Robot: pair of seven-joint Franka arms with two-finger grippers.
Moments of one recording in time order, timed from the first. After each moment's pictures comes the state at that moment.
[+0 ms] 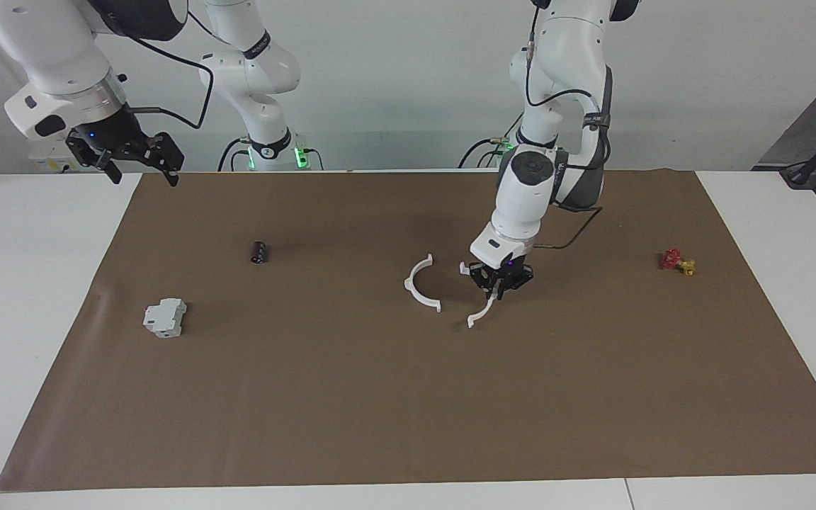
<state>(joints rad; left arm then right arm) -0.52 0.23 0.03 -2.06 0.02 2.42 -0.39 0.03 -0.03 -0.11 -1.58 -0.06 1.46 -0.03</state>
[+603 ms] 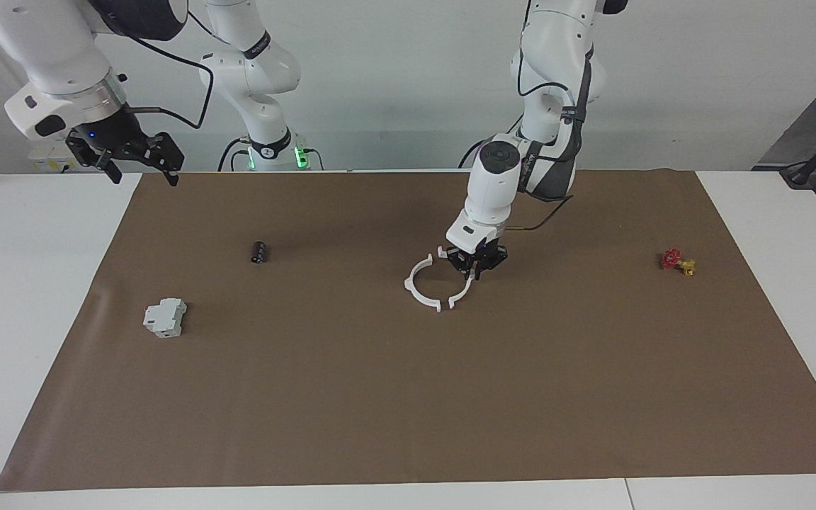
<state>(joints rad) -0.60 0.19 0.03 -2.15 0.02 2.42 -0.54 0.03 -0.03 -0.11 -1.58 -0.06 1.46 -0.03</state>
